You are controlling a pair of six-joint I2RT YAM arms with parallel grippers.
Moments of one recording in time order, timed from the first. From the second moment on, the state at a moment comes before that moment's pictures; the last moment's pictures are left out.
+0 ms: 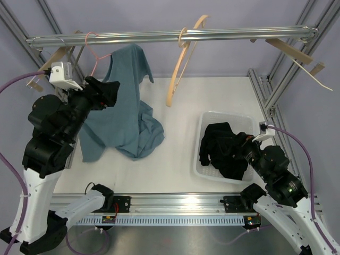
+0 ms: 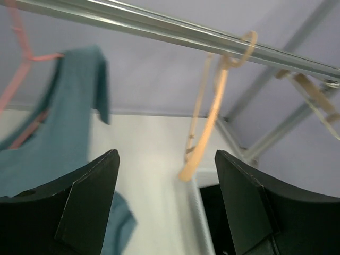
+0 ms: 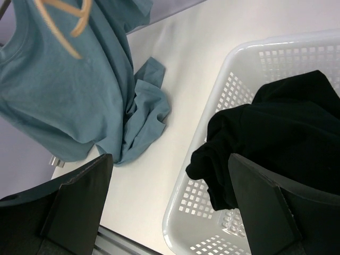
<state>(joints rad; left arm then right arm) -0.45 0.92 1.56 -0.59 -0.10 -0.42 0.57 0.35 0.70 -0.52 0.13 0.64</state>
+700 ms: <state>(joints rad) -0.11 1.34 1.82 -0.84 -0.26 -0.18 0.57 0.47 0.70 -0.41 -0.17 0.56</state>
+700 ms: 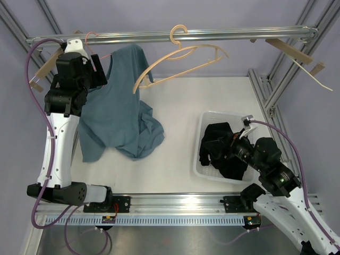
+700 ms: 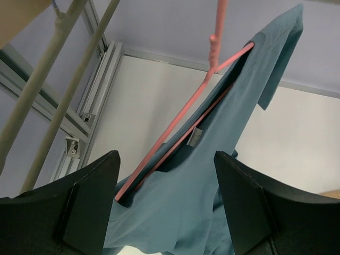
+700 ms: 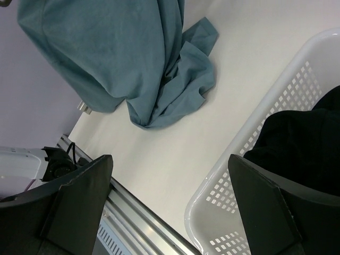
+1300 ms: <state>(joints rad) -0.09 1.36 1.78 -0.75 -0.25 -0.15 0.57 0.51 0.71 -0.38 -0.23 0.55</state>
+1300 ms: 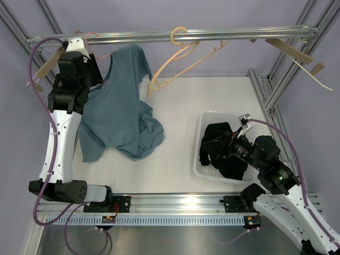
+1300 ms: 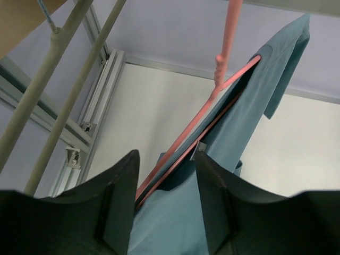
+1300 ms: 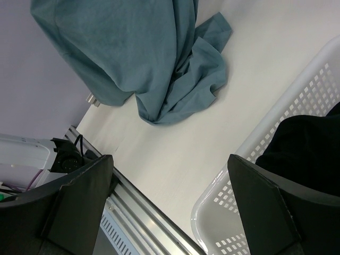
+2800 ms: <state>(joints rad) -0.08 1.20 1.61 -0.56 0.04 -0.26 0.90 0.77 0.77 -0.24 -0.06 0.56</state>
